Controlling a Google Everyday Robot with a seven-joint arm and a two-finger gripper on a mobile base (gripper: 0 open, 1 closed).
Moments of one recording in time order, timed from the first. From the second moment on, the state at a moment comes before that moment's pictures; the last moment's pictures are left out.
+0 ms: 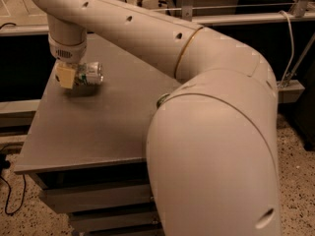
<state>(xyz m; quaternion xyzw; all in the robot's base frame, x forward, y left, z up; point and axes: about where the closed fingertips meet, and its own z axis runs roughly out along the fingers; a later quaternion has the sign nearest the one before) 0.654 0.229 0.864 -0.68 0.70 0.03 0.20</state>
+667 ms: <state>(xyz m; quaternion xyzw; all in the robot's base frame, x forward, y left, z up) 0.652 0.223 0.909 -0.67 0.68 0.09 0.29</state>
